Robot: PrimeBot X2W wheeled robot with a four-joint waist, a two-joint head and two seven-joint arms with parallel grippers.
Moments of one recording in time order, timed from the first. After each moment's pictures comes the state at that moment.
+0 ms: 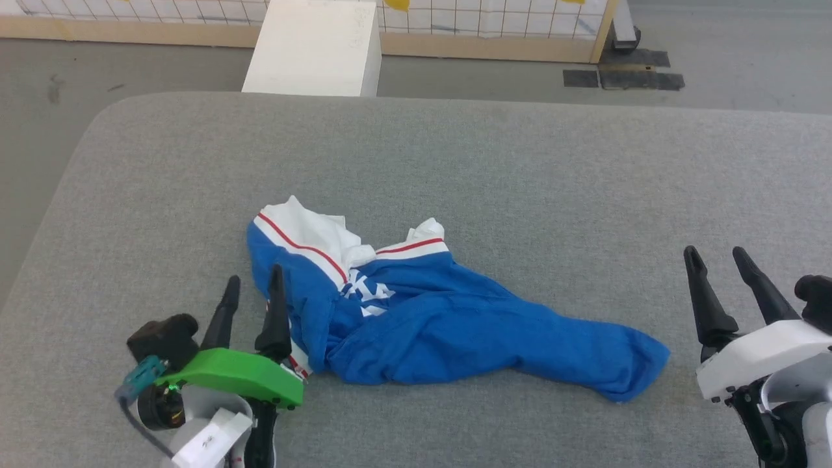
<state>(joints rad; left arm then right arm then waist) -0.11 0.09 -0.10 0.15 -0.53 -0.02 -0.17 -0.07 -0.14 -0.11 -0.02 0.32 0.13 0.13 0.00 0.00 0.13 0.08</state>
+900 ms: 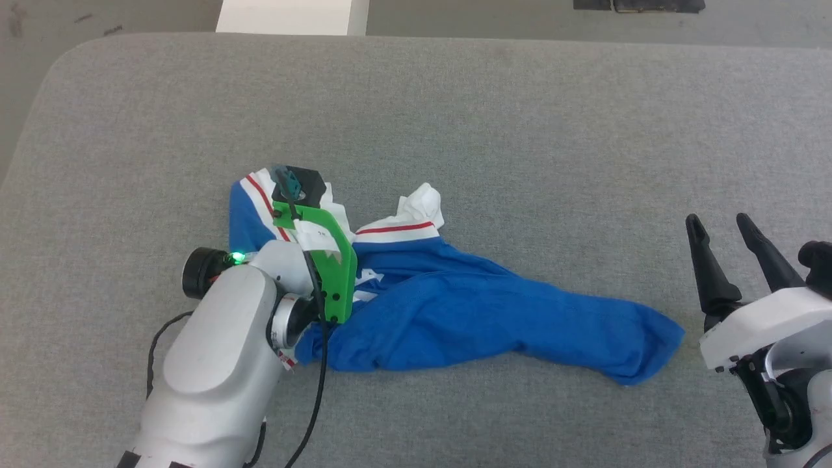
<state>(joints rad) -0.59 0.19 -0.40 0.40 -0.42 0.04 0.74 -0.15 -0.17 -0.09 0.00 0.31 0.13 0.14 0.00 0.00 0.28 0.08</state>
